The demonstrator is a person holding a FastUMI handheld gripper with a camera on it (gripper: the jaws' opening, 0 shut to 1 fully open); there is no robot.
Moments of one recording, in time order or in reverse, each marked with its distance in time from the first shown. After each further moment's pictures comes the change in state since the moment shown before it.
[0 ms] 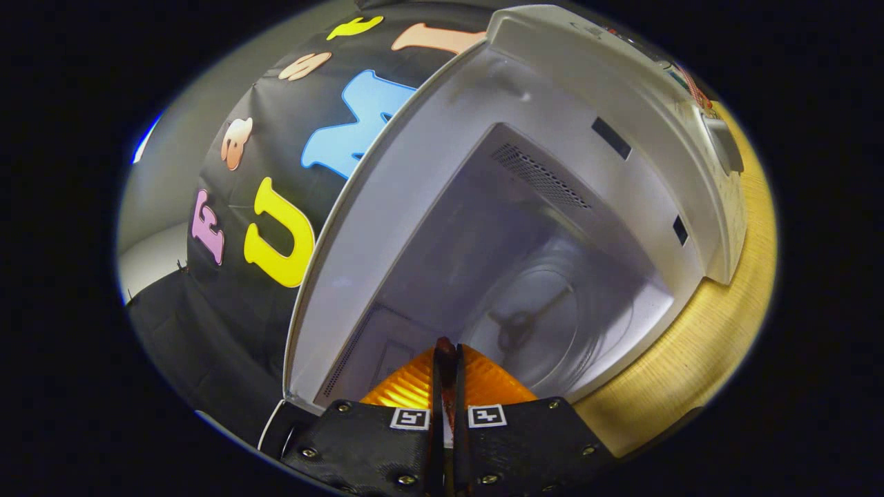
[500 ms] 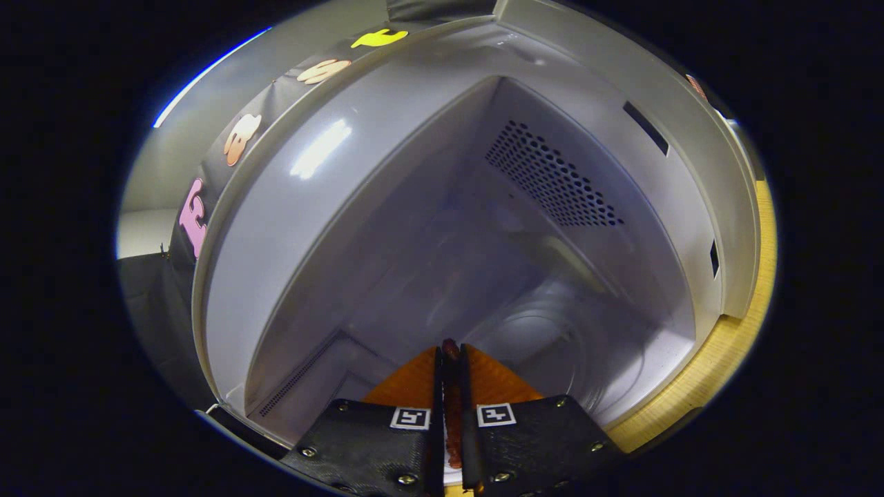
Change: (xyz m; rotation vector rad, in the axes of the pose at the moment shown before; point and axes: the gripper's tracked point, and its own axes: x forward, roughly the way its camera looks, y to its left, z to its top) arm 0.045 -0.029 0.027 -0.105 -0.196 -0.058
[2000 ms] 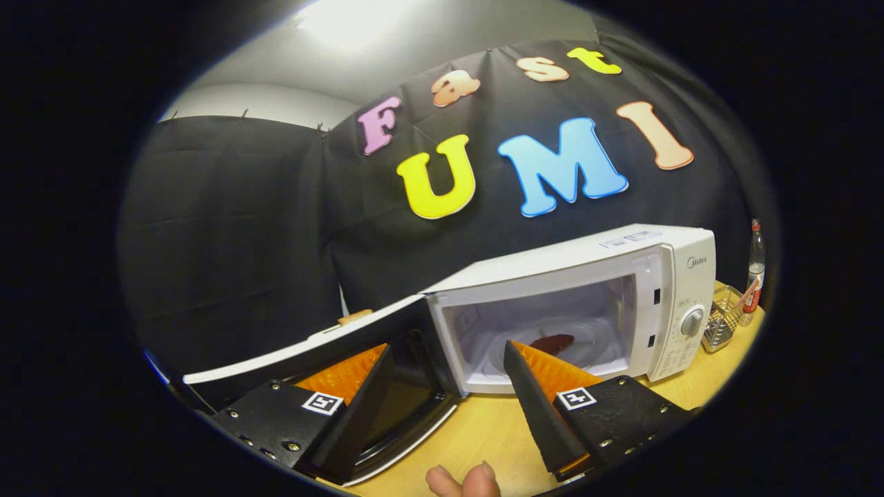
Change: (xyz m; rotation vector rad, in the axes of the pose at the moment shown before) arm -0.270 0.115 -0.012 -0.617 0.170 0.479
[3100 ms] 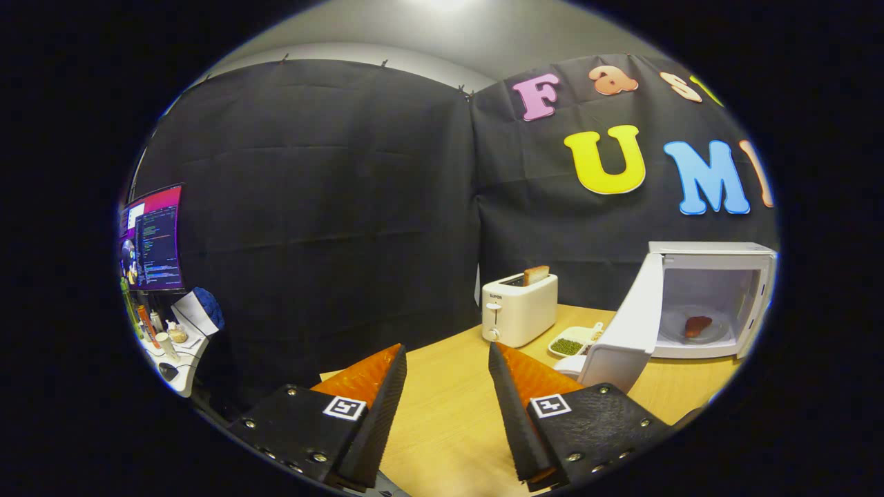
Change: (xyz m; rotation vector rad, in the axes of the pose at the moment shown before) arm -0.044 0.257 -0.122 -0.211 0.182 0.339
